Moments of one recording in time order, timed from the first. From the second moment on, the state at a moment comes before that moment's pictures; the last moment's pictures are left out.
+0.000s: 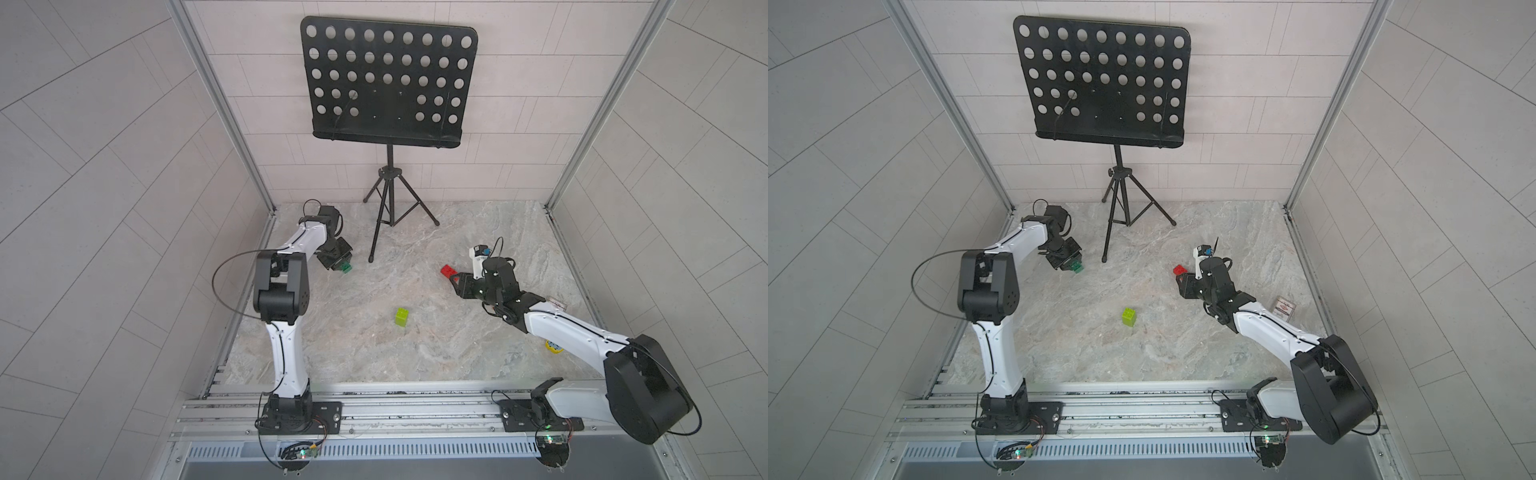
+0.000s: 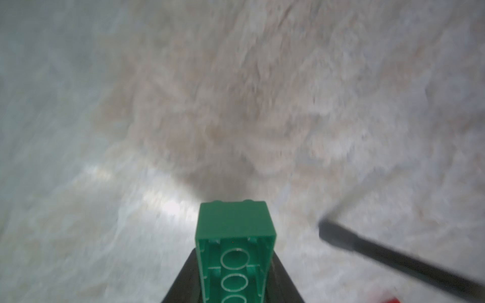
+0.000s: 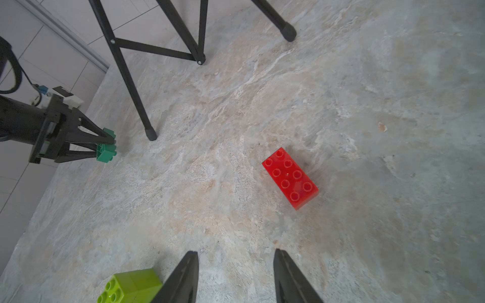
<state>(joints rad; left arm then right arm) -0.07 2.00 1.55 -0.88 0.21 -0.81 0.41 1.29 0.65 0.07 -0.11 0.47</state>
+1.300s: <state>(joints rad) -0.29 1.42 0.95 -0.12 0.73 -1.03 0.65 1.53 1.06 -0.05 -0.52 0.48</state>
